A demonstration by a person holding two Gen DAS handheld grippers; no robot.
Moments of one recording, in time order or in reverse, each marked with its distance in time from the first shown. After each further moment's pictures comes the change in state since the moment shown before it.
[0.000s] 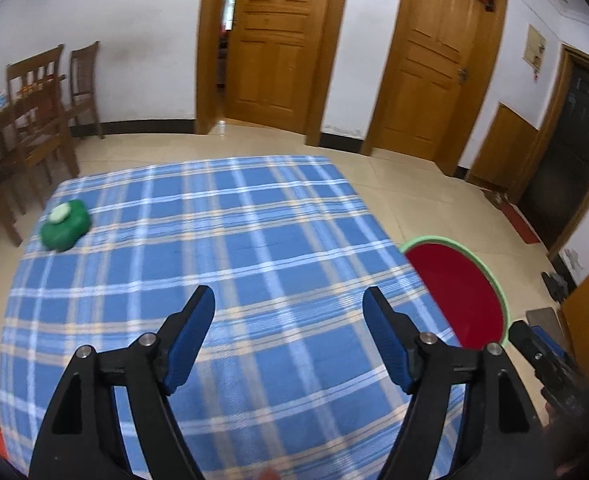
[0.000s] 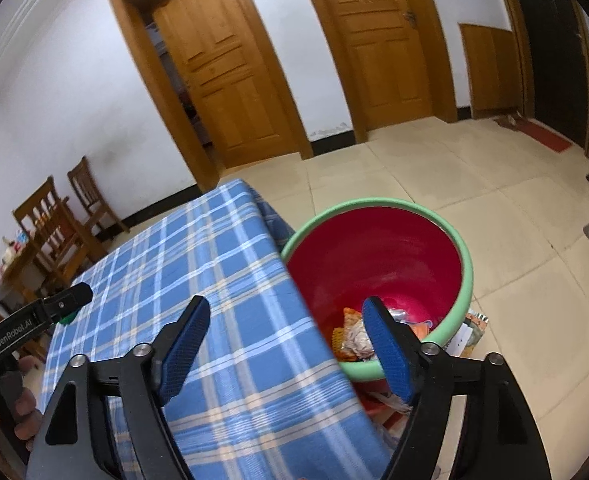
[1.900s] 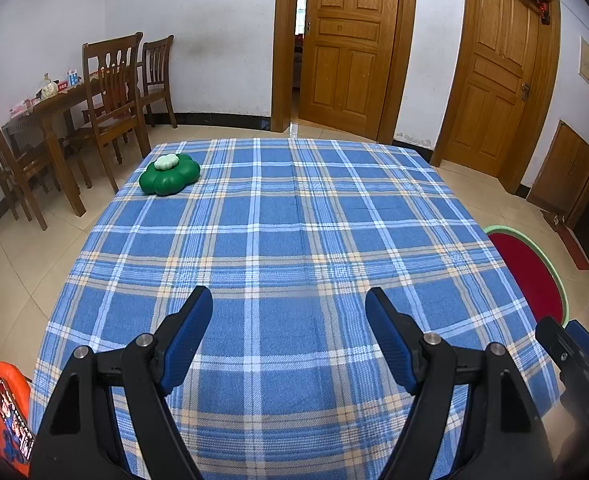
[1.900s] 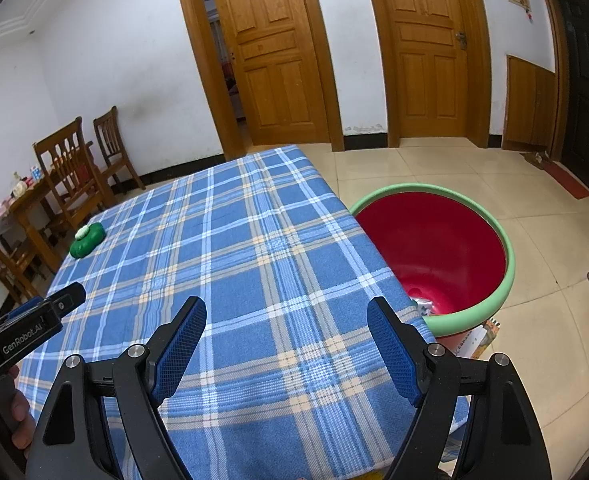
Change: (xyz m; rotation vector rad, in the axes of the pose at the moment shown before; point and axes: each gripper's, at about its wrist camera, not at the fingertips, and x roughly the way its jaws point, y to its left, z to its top) left arm -0.032 0.060 -0.062 -0.090 -0.035 0.221; right arm 0.006 0.070 -0.050 -0.171 0.029 0.013
